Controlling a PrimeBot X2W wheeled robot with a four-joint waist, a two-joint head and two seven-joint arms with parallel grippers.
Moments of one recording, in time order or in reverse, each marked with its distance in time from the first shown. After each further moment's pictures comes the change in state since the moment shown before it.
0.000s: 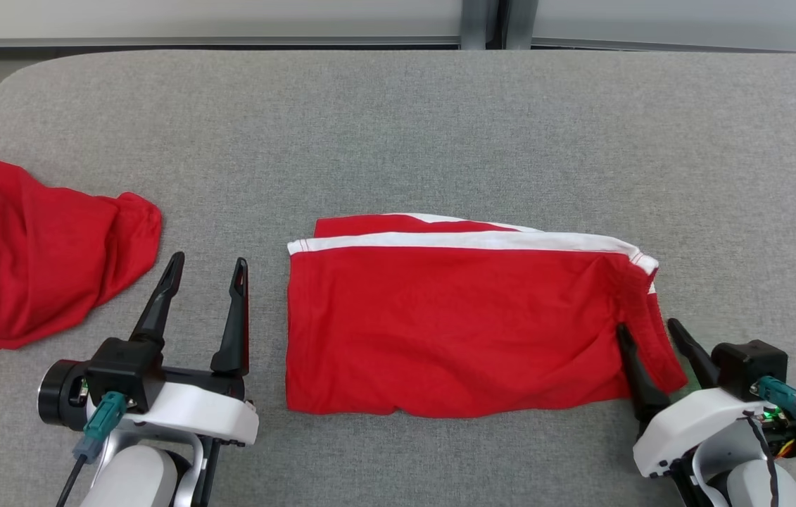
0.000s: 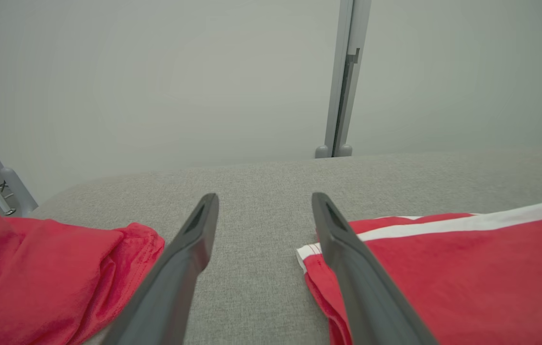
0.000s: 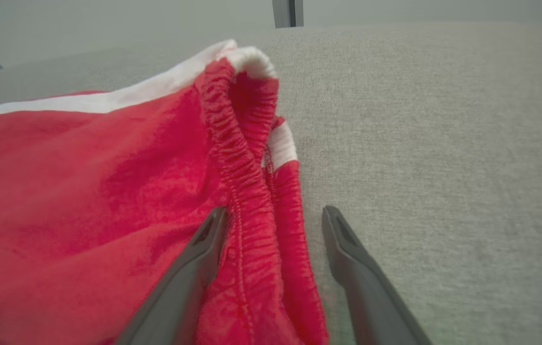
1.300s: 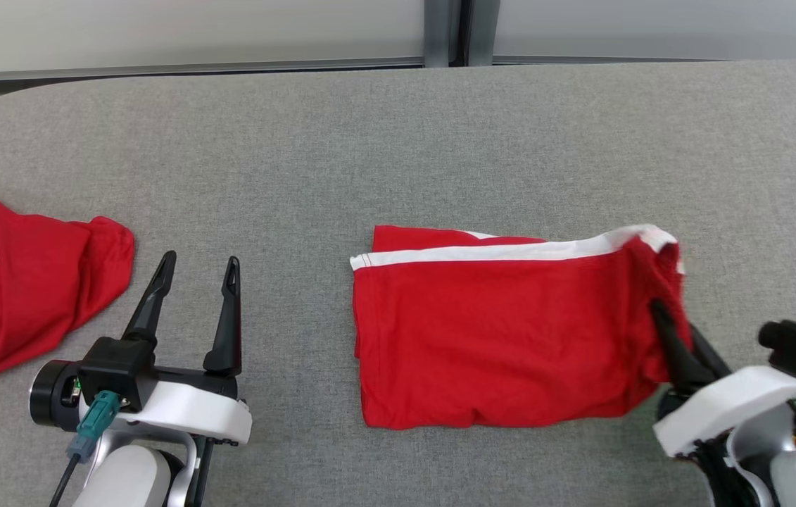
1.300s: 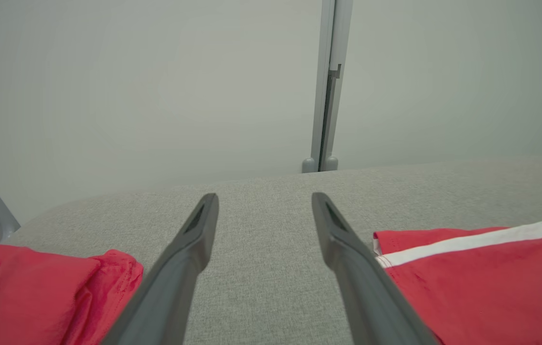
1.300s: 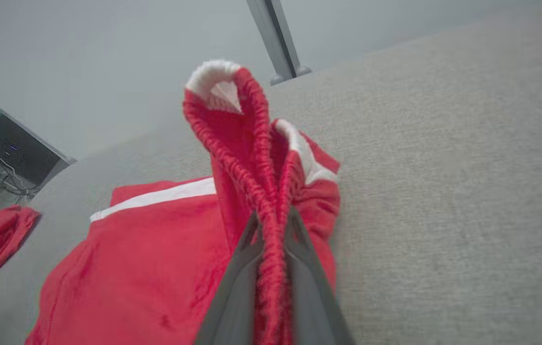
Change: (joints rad) left arm -0.007 0.018 -0.003 -0.003 -0.011 0.014 0.000; right arm 0.022 -0.059 -0.009 -0.129 0.294 0.000 0.104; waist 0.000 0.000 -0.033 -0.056
